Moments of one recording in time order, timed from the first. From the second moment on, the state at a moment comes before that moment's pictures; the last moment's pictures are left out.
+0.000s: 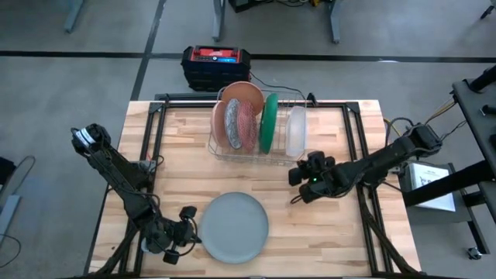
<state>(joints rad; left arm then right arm) -0.94 1.38 0.67 -0.07 -0.41 -0.56 0.37 1.36 0.84 -0.79 0.87 1.52</state>
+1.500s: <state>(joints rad) -0.93 1.67 0.66 0.03 -0.43 -0.58 0.62 1.72 0.93 0.09 0.64 1.42</state>
